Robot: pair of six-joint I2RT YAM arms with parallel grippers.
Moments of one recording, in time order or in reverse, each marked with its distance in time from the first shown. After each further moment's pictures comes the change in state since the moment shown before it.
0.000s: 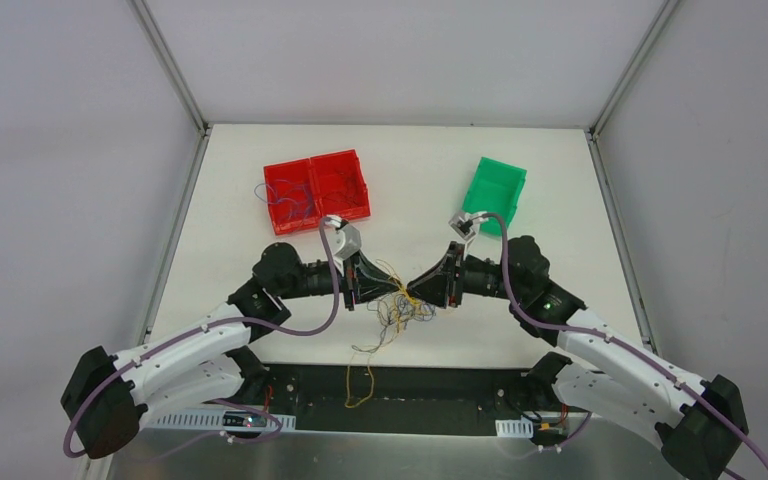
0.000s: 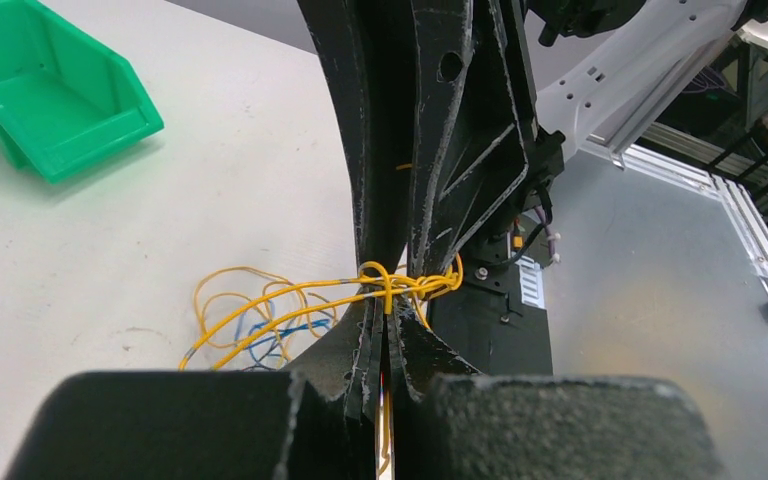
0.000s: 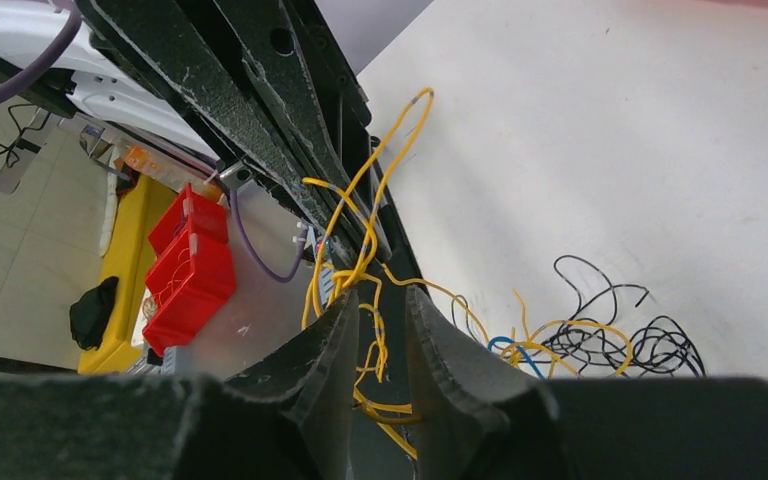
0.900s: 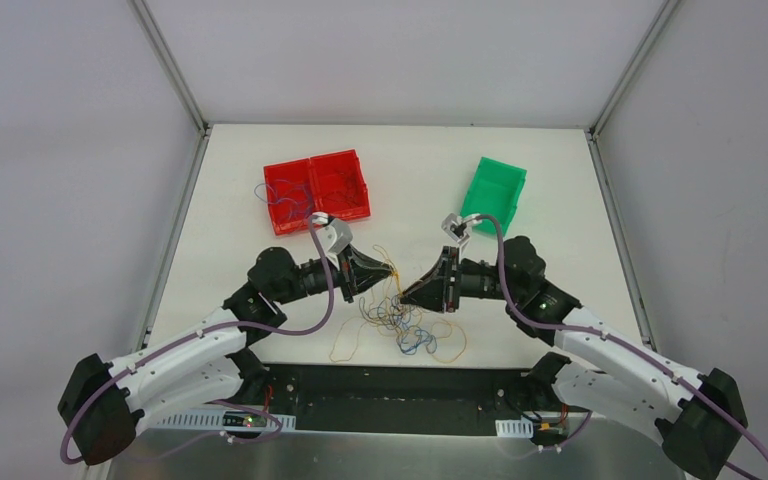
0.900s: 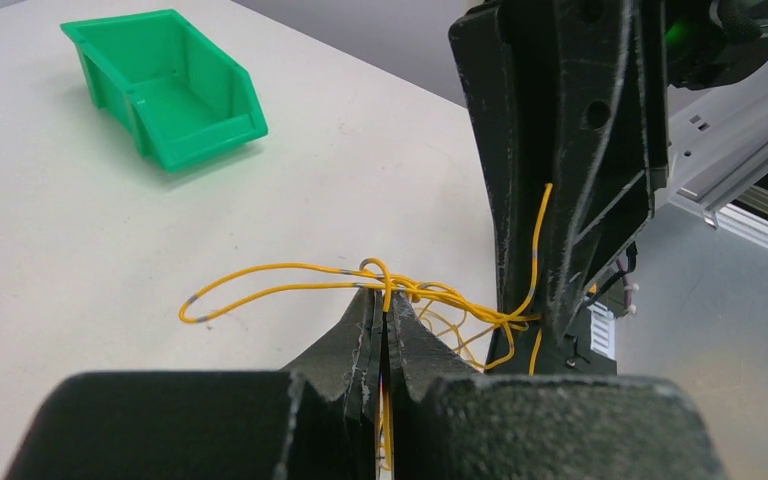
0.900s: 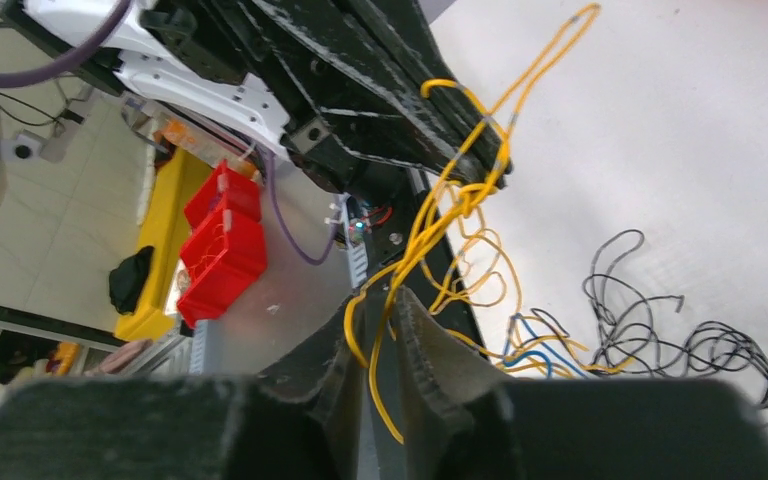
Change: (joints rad) left arm -0.001 -0.053 -0.033 -0.013 -0.194 0.026; right arm 0.028 0.017 0.000 0.049 -0.073 0.029
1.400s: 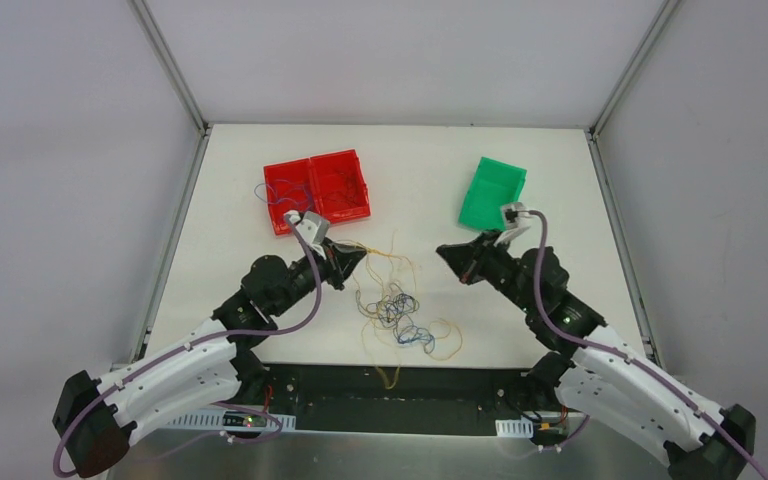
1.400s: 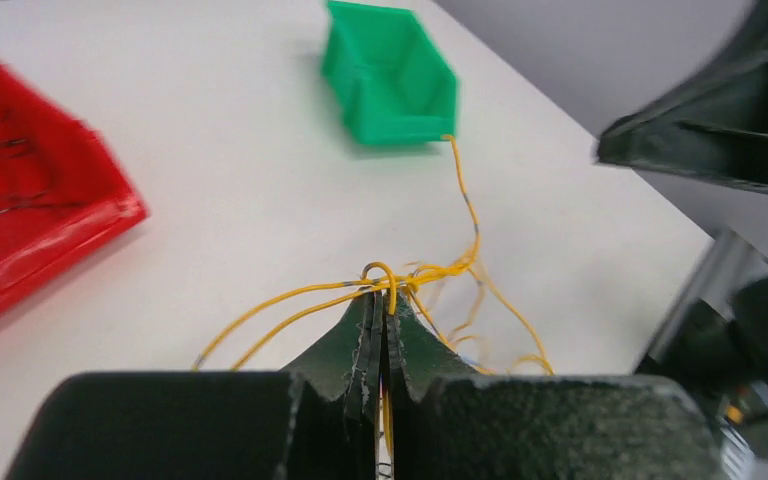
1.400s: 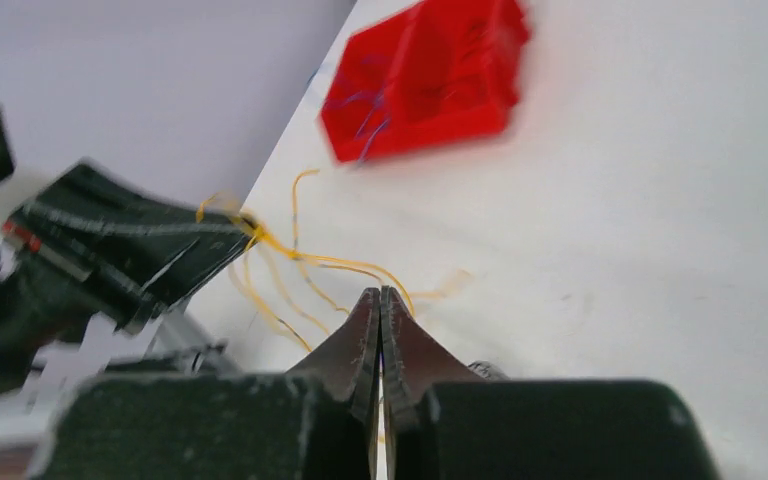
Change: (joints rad) left arm -0.017 -0.102 -0.039 -0.129 -0.359 -0.017; right arm -0.016 -0.132 -0.005 -0.145 0.608 0.026
